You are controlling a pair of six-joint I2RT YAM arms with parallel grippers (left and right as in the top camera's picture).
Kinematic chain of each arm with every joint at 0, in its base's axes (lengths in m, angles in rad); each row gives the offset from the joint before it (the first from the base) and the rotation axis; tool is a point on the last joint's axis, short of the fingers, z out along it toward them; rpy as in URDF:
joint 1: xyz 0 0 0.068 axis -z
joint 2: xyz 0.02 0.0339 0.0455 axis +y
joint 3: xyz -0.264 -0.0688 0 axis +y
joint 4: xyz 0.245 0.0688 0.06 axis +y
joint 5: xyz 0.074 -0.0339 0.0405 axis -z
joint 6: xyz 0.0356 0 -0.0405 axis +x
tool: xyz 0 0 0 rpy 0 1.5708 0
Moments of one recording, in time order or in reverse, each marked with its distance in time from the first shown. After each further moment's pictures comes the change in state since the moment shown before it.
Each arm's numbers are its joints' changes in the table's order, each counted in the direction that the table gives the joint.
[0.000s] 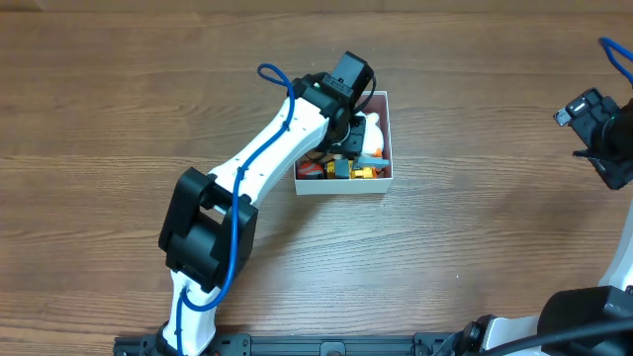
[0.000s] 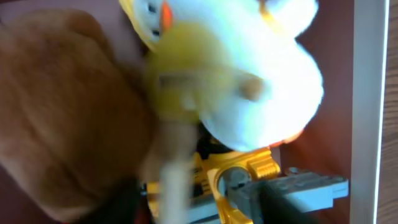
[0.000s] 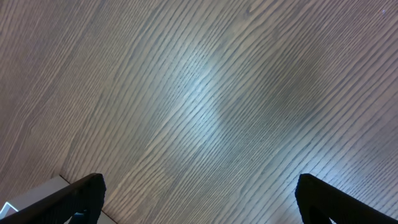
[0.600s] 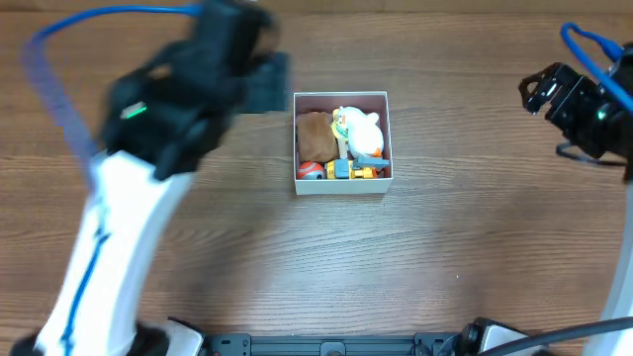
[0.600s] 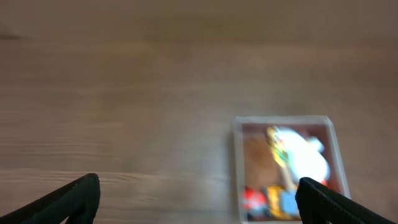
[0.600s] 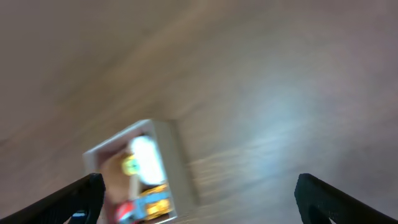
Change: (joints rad) left arm -0.177 -0.539 -0.303 0.357 -0.408 0.119; right arm -0.127 -0.241 0.001 -0.129 -0.386 -0.232
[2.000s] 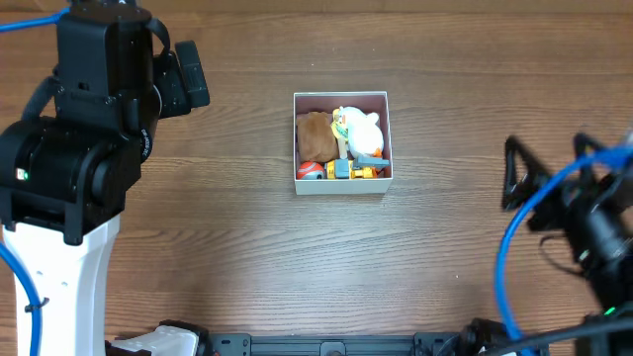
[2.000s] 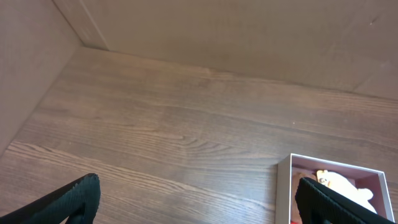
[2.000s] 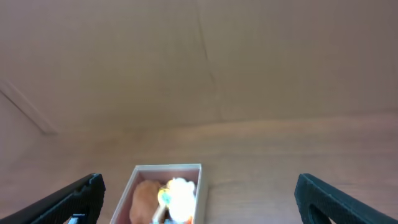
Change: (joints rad) left arm -0.176 -0.124 -0.007 0.017 -0.066 0.026; right arm -0.072 -0.697 0.484 -0.409 -0.055 -0.145
